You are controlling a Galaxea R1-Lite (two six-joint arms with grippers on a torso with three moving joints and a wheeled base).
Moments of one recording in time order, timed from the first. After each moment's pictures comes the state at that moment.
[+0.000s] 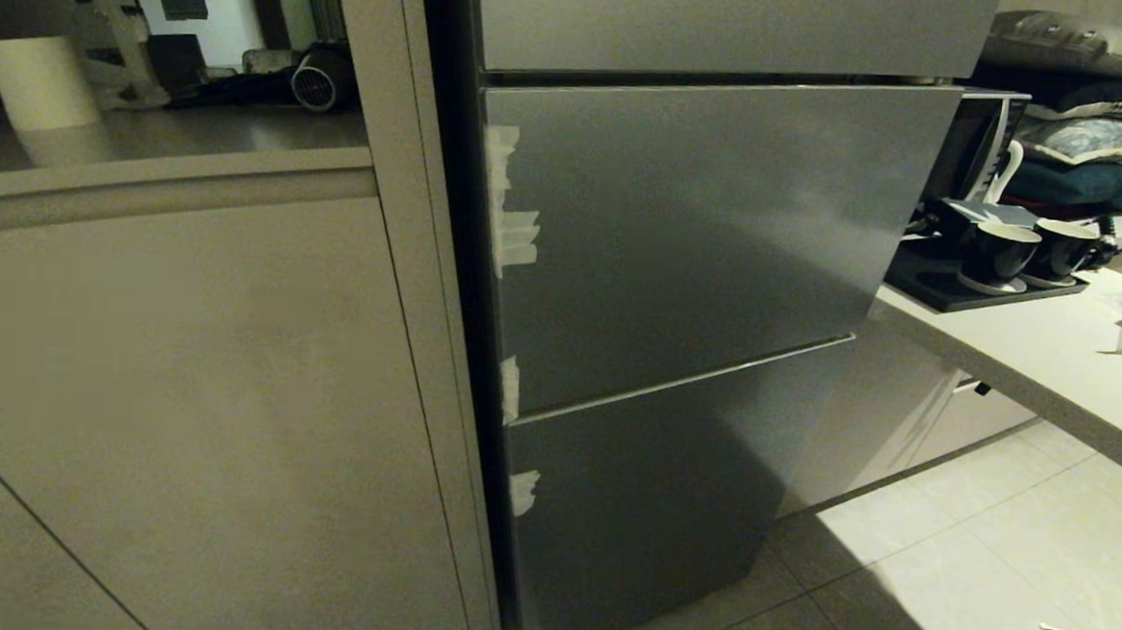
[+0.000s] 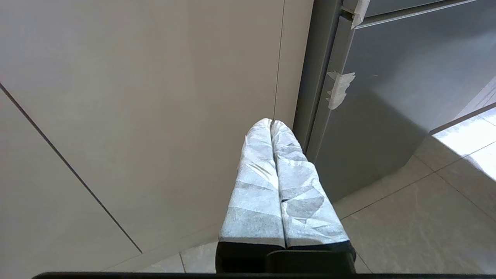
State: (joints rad) left arm 0.00 0.00 -0.04 0.10 0.01 0.00; right arm 0.00 0.00 0.00 -0.09 -0.02 0.02
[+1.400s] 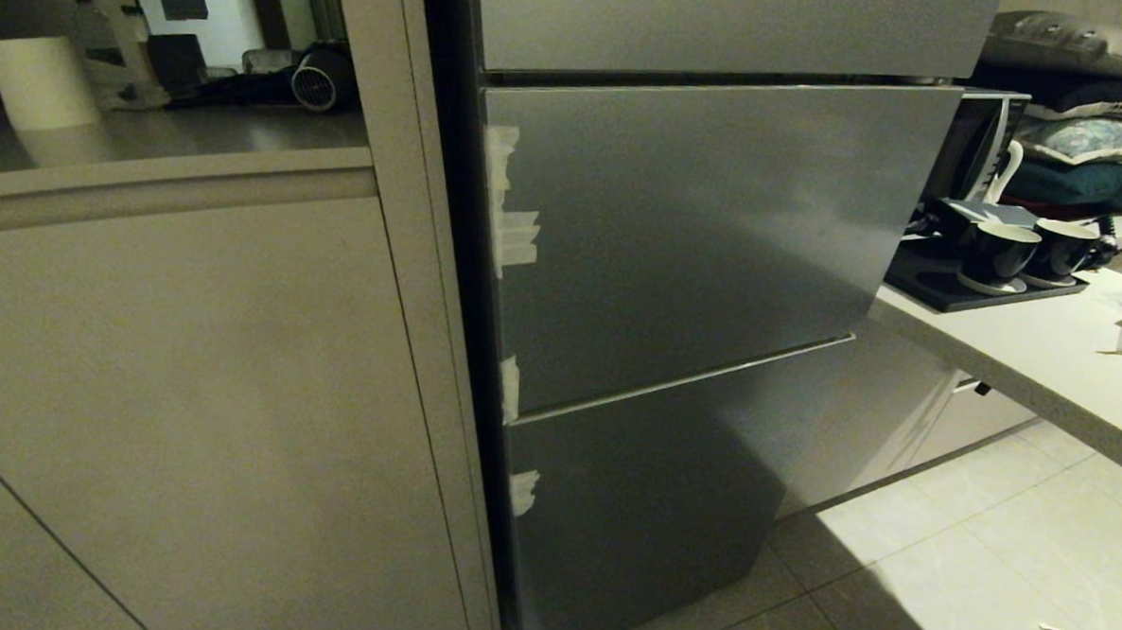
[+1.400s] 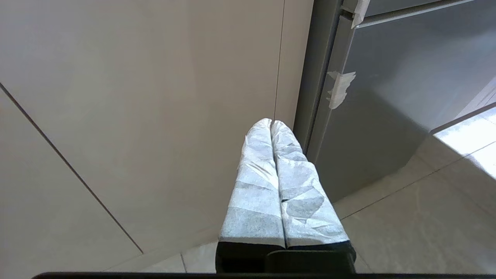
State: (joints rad) left arm 0.00 0.00 -0.05 0.10 0.01 0.00; right arm 0.00 0.00 0.00 -0.09 -0.02 0.02
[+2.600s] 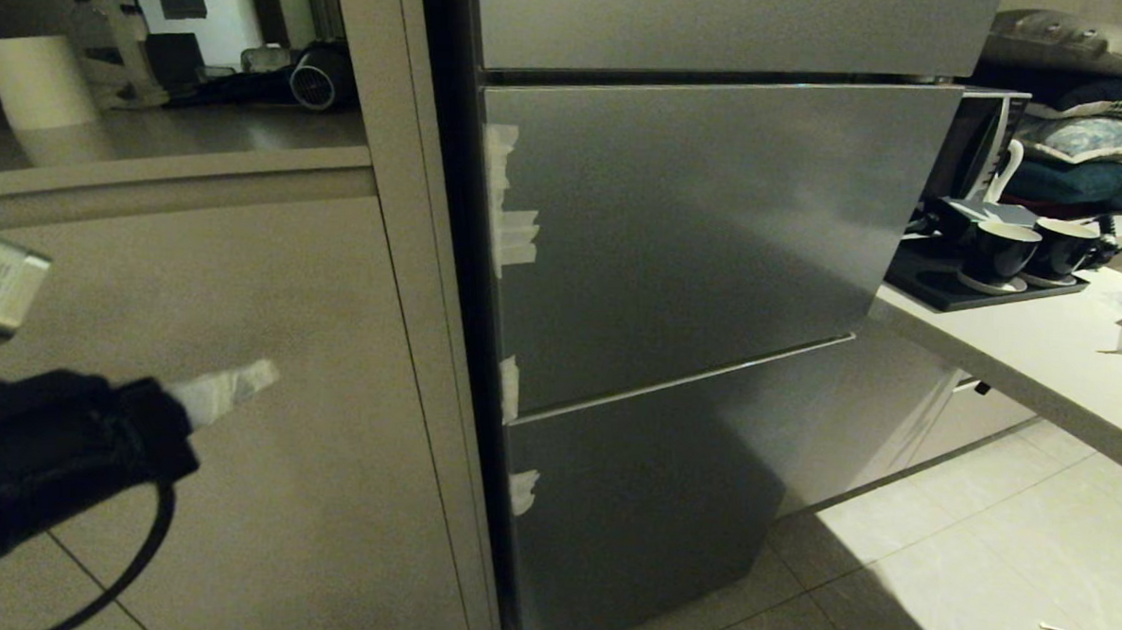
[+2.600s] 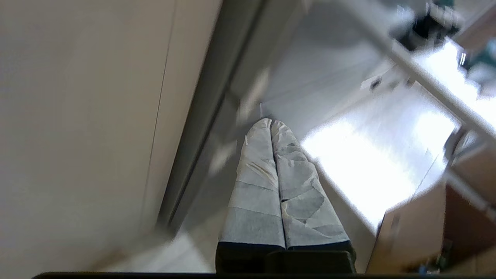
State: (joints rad) left arm -0.17 1.20 -0.52 -0.58 -0.20 -0.29; right arm 0.00 0.00 0.00 -0.09 -0.02 0.02
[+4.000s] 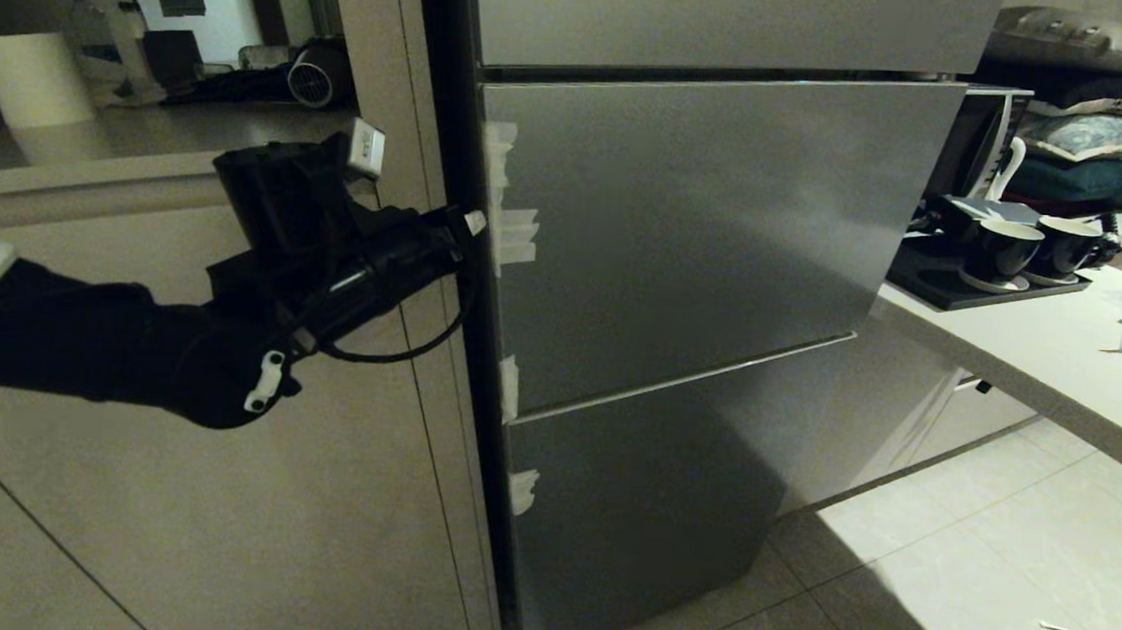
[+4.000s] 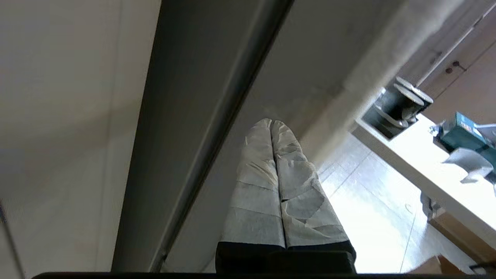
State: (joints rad) left arm -0.41 1.89 -1.18 -0.83 -0.05 -0.34; right arm 0.00 0.00 0.00 -0.09 -0.02 0.02
